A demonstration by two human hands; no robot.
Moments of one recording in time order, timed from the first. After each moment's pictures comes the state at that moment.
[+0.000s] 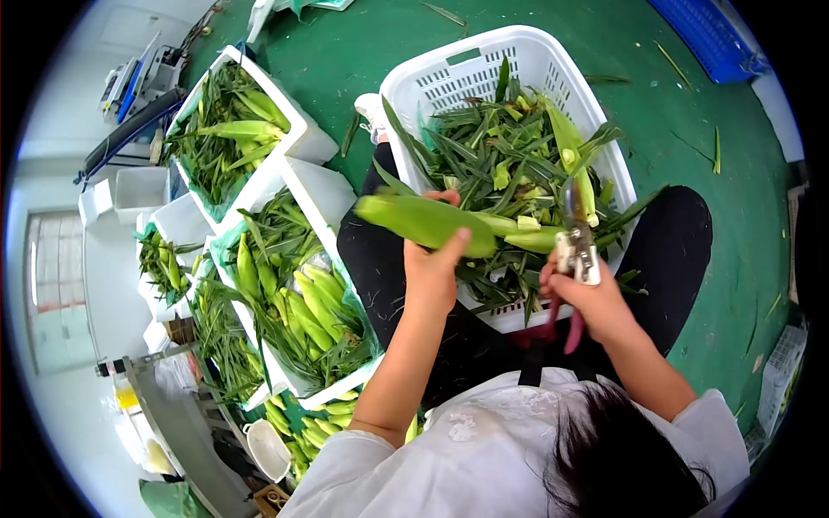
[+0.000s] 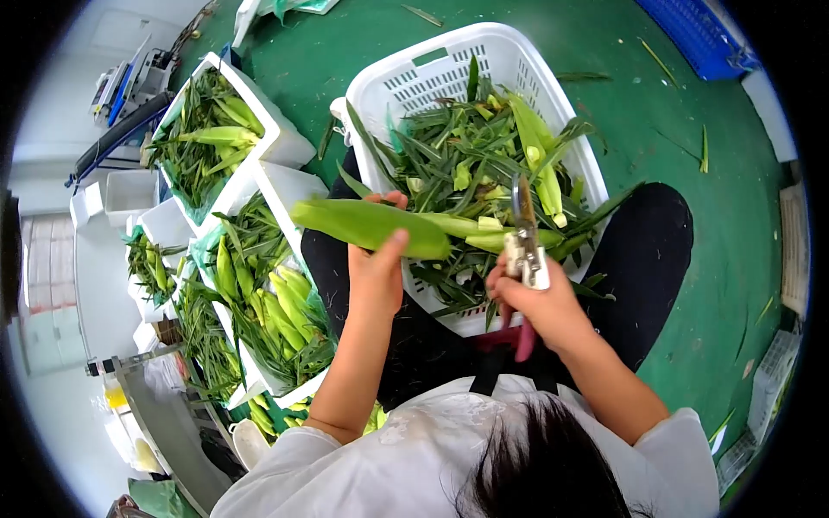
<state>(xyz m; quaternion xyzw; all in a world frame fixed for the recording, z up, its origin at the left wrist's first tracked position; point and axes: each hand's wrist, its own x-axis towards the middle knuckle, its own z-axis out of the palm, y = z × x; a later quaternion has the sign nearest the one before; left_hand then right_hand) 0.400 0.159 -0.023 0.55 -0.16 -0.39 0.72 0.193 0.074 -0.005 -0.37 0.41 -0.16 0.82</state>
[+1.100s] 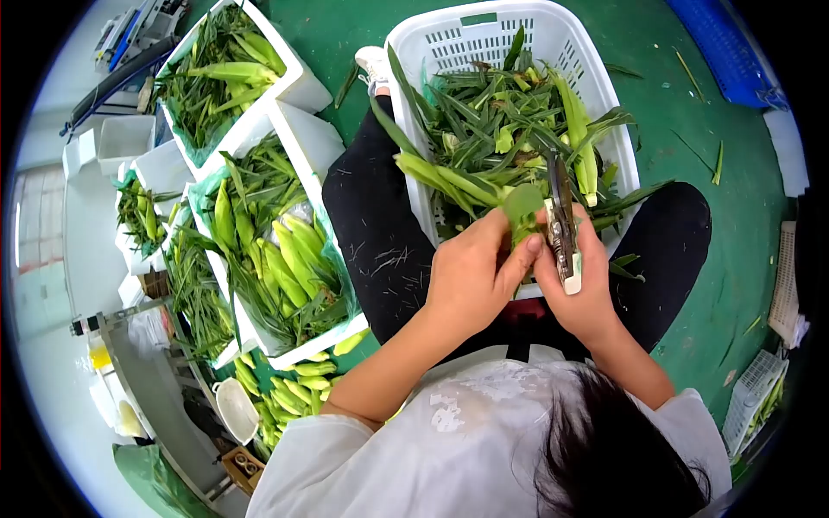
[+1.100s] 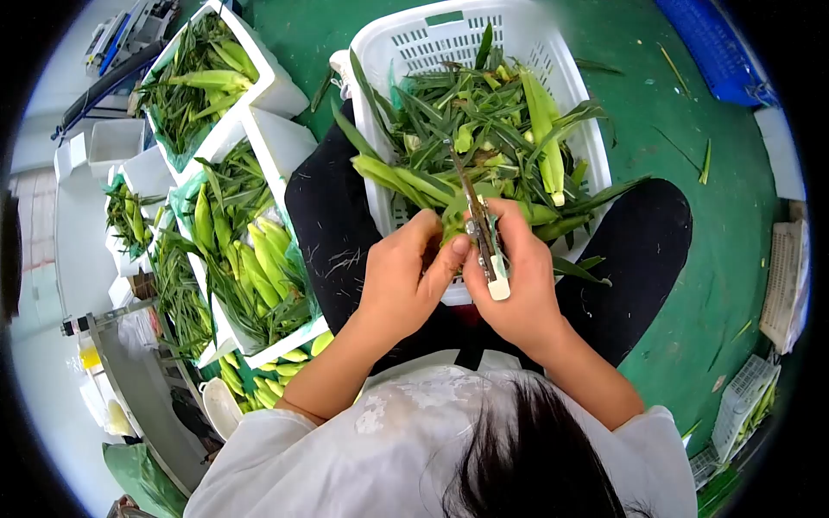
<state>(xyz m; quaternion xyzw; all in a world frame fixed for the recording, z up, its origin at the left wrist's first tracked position) 0.348 0.178 0.033 0.77 -0.46 -0.26 0.37 0.216 0.093 0.019 -0.71 0.31 -0.27 0.58</state>
